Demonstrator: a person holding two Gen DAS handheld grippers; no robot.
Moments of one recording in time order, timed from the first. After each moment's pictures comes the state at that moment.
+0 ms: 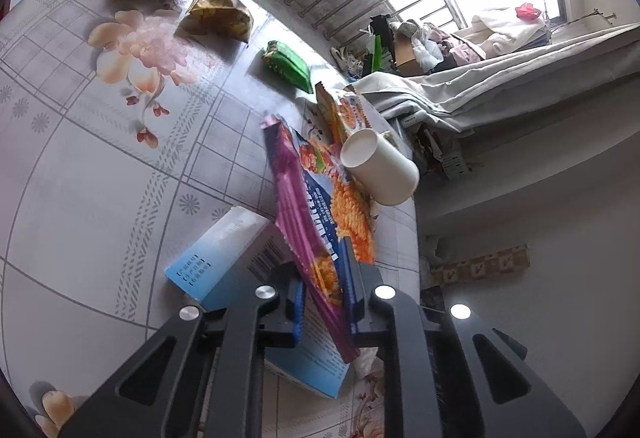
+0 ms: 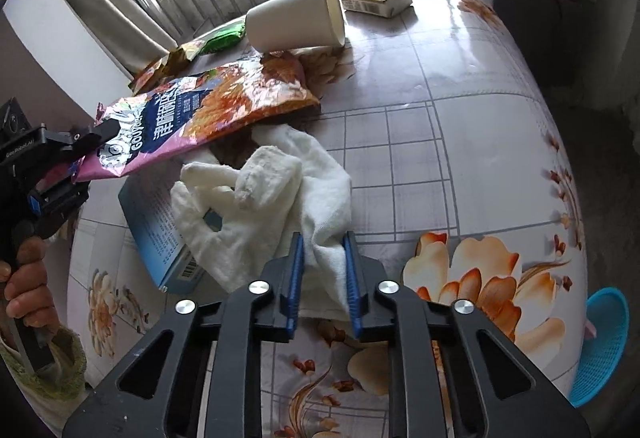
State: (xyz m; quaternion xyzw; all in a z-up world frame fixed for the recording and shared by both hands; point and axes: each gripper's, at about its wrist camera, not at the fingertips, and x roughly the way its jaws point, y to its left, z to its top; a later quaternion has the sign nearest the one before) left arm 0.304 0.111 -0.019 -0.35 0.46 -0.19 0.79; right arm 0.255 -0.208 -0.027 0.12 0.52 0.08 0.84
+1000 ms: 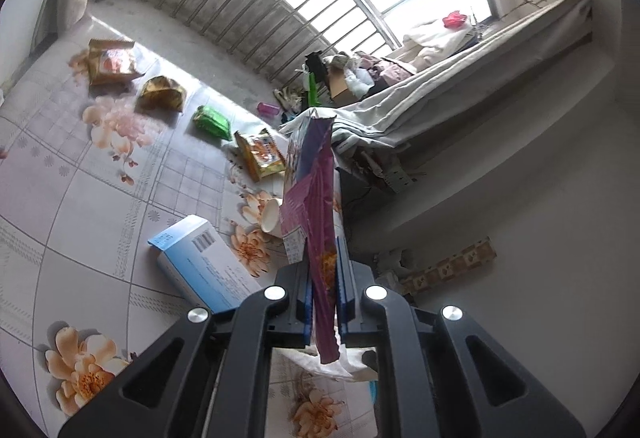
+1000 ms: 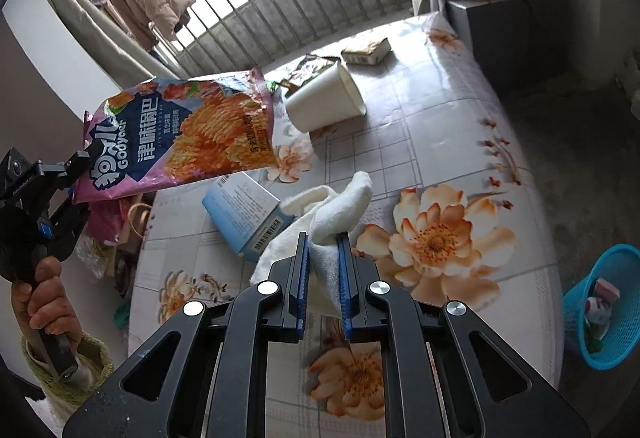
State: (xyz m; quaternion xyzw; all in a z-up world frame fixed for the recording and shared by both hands) left arm 0.216 0.115 0.087 -0.33 0.37 -0.26 0.83; right arm 0.161 -0.241 0.040 0.21 0.44 0.09 0.87
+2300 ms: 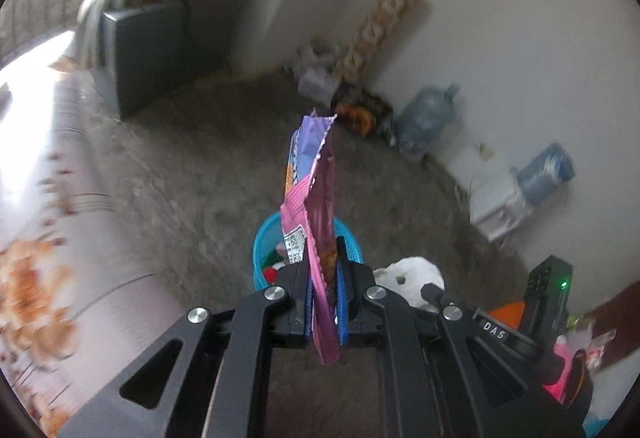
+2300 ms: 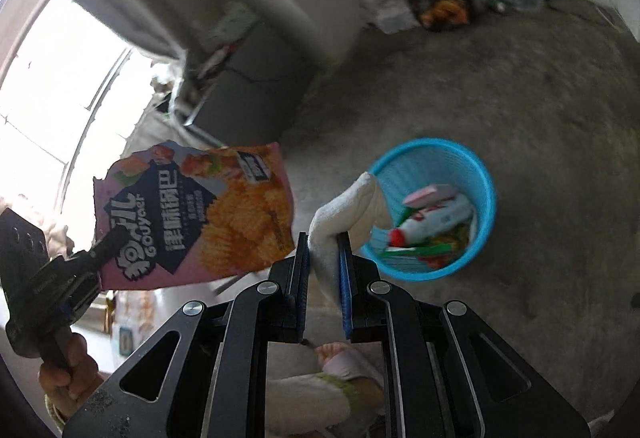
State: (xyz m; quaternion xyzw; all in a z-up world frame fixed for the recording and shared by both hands) left arm 0.104 -0.359 0.004 0.04 0.49 -0.49 0.72; right arm -0.092 -0.529 -0.055 0.46 0.32 -0.24 0.79
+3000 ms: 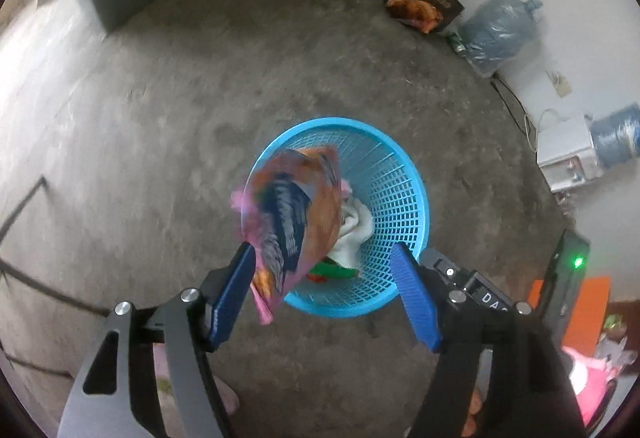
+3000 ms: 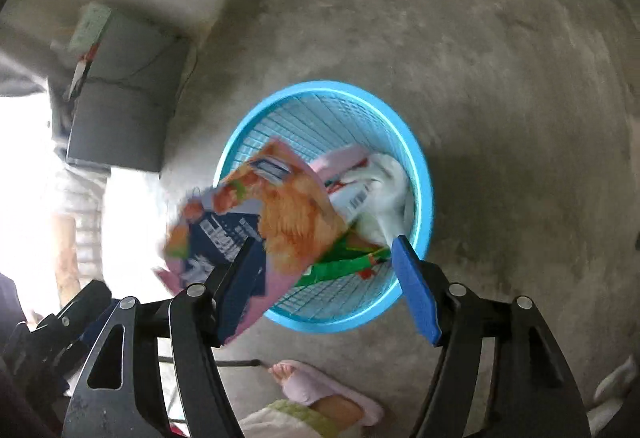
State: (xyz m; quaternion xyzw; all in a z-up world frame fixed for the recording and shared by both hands) left arm 0.119 -0.501 -0.176 0.14 0.62 -0.40 0.66; right arm -0.084 -0.615 -0.219 0.55 0.39 -0.33 0.66
